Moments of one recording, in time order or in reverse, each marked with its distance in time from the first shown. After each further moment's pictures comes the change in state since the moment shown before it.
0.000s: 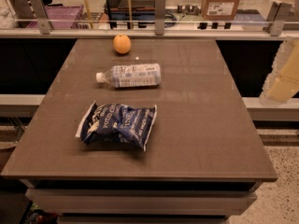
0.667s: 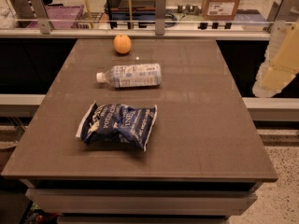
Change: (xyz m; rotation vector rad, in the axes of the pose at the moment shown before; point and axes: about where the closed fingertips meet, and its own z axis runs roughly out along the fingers) arm -0.016 -0.008 -0.008 0.028 0.017 -0.026
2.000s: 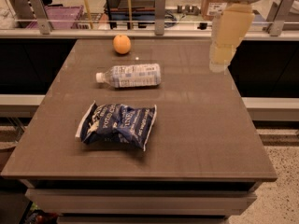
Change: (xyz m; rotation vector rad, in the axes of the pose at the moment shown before) arm -0.056 -0.047 0.067 -0.074 0.028 -0.170
